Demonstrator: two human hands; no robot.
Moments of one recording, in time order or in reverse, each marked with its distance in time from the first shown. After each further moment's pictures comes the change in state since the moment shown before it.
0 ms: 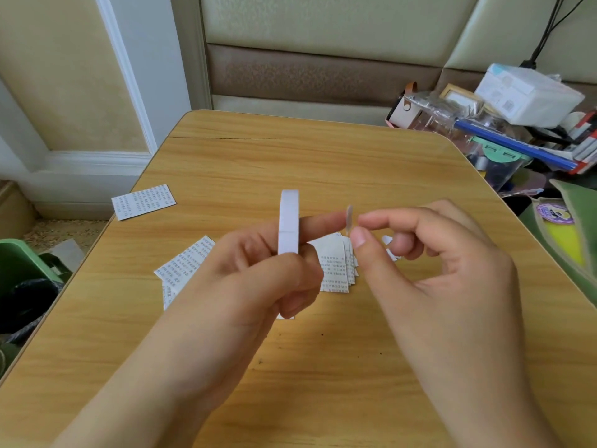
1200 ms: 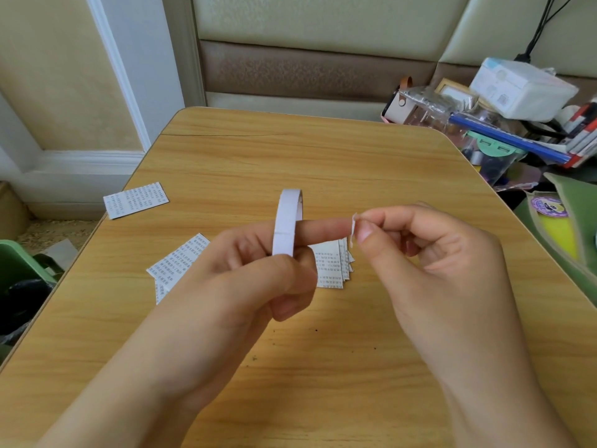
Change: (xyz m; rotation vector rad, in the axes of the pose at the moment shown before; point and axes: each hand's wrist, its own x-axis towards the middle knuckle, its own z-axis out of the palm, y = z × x) left_hand 0.000 0.001 0.001 0.038 -0.094 0.014; right_hand 0.004 0.006 -0.003 0.275 -0.096 0.185
